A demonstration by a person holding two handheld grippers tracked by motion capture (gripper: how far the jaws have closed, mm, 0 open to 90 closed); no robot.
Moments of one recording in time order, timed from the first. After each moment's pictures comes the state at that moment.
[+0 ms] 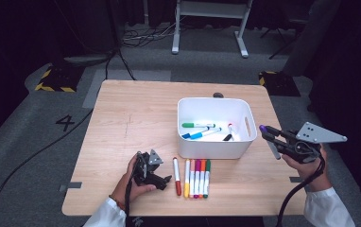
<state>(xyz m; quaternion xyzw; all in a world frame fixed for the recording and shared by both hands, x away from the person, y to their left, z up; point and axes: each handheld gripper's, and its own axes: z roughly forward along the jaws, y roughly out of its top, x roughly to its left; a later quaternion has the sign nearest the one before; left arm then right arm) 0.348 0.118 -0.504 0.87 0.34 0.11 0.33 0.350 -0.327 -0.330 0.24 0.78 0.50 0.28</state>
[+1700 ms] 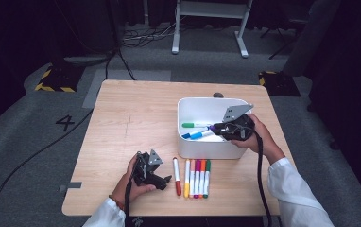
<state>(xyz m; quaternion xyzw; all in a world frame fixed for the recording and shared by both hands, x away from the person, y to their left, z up) 0.348 0.118 -0.504 0.87 0.34 0.12 0.33 0.437 -0.192 -0.362 0.14 0.92 0.32 0.17</state>
